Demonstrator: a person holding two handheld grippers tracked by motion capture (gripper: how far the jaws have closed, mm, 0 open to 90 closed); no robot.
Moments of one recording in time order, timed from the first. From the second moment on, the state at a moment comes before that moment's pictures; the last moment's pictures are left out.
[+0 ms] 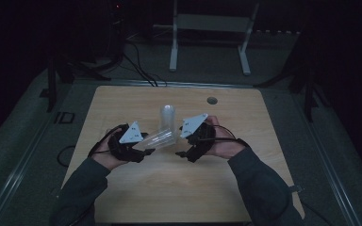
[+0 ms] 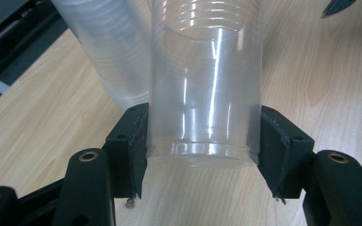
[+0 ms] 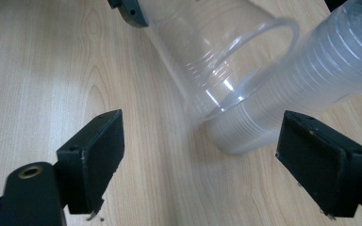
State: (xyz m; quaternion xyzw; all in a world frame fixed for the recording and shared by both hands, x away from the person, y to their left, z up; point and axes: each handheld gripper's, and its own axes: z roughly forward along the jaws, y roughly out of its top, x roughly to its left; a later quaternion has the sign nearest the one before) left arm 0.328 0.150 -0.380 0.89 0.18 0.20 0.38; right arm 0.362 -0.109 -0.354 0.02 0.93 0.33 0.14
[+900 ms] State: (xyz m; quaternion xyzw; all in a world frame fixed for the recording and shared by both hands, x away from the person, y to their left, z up) left arm 0.328 0.165 -0.376 0.83 0.23 0.24 0.45; right arm 0.364 -0.109 -0.360 0.04 0.93 0.34 0.14
